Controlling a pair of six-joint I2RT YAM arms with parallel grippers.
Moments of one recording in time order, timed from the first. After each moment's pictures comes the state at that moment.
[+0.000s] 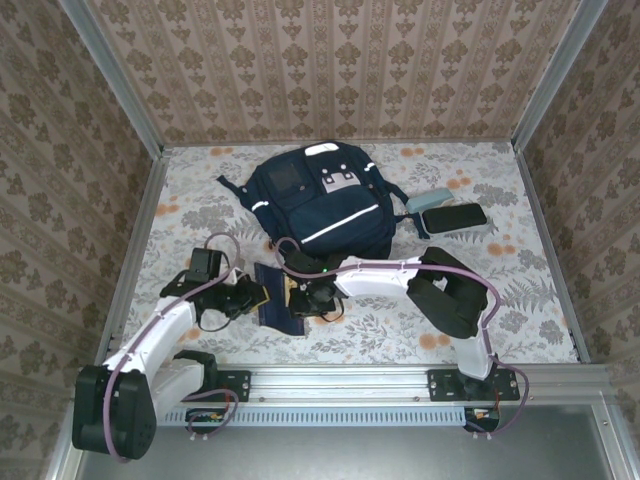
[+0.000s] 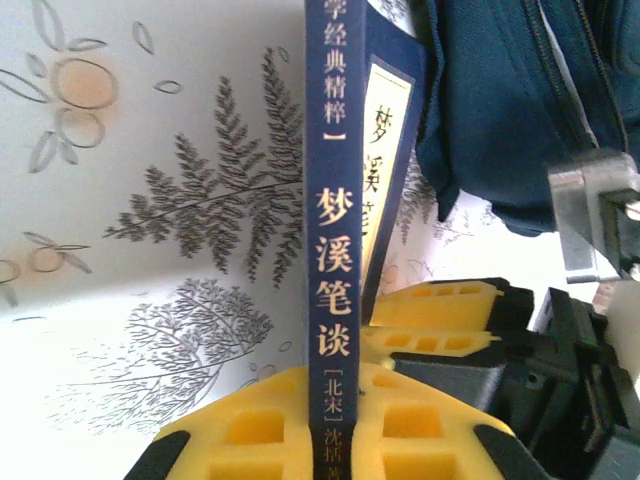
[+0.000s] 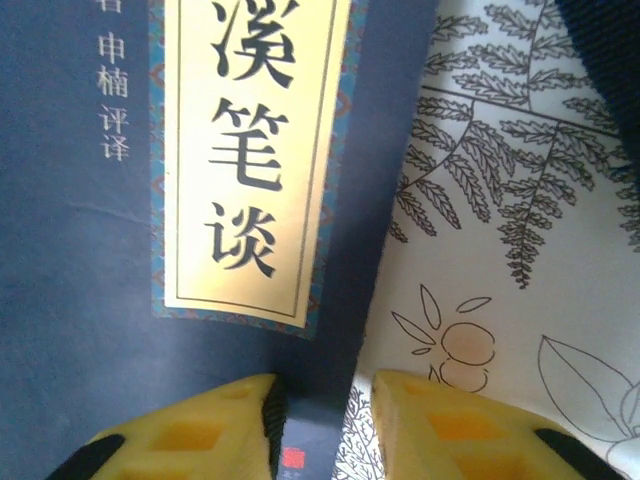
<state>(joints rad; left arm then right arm) -0.22 0.98 0.46 -0.57 0.62 -0.67 1.01 1.97 1.28 -0.52 -0.17 0.86</state>
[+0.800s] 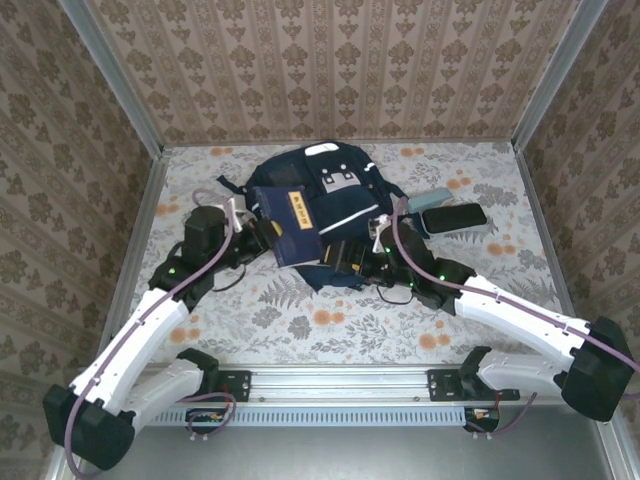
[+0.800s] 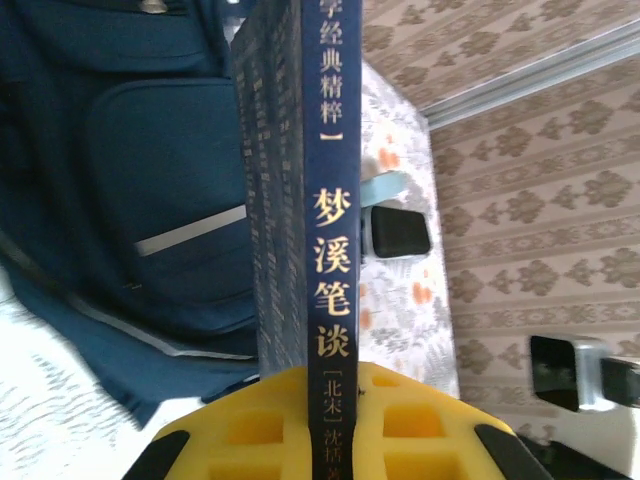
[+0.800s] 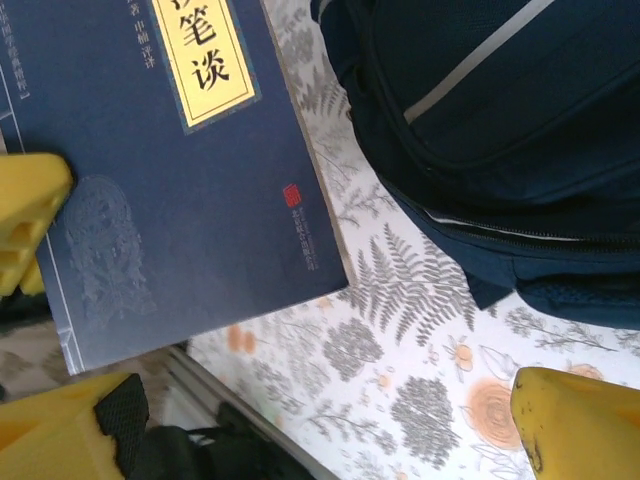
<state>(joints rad) -0.49 0.93 0.81 -0.33 0.33 -0.93 0.77 1.13 0.79 -0.18 -0.15 1.02</state>
